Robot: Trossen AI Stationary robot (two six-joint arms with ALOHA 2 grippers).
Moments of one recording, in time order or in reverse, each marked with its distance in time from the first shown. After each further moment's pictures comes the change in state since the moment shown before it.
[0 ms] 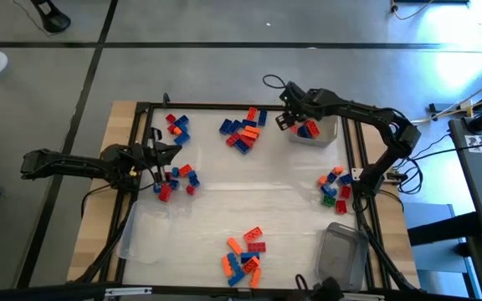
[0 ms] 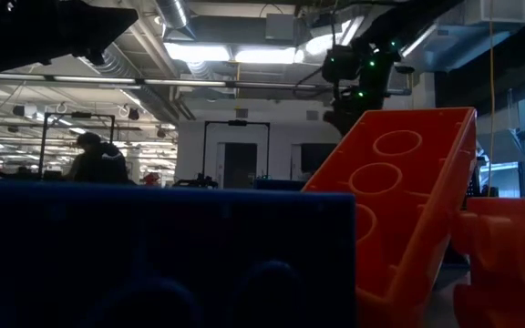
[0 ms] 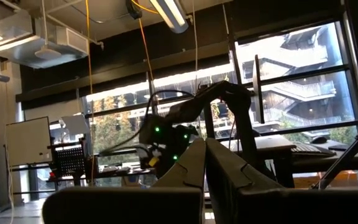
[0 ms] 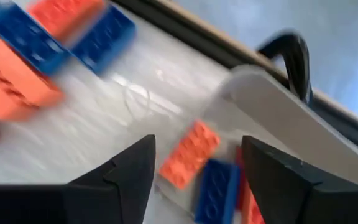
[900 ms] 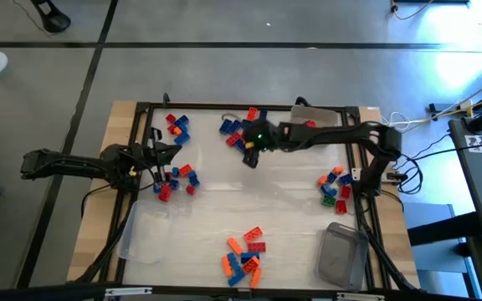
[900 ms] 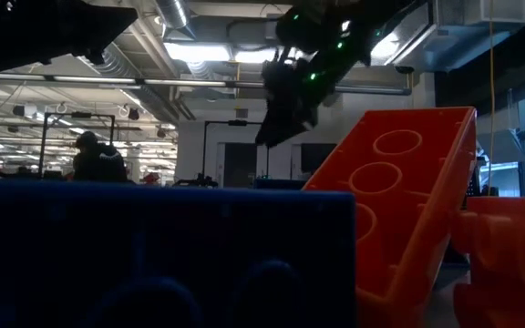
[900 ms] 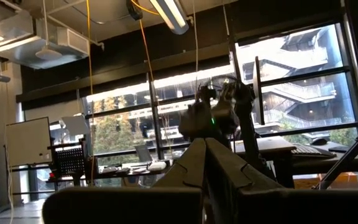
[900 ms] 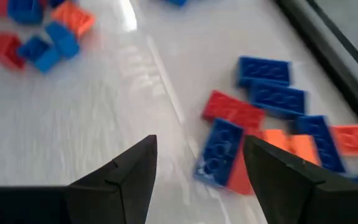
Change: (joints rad) left arm 0.000 0.000 0.000 0.007 0.000 -0.002; right arm 0.396 0.146 -0.011 0.532 -0.151 -0.332
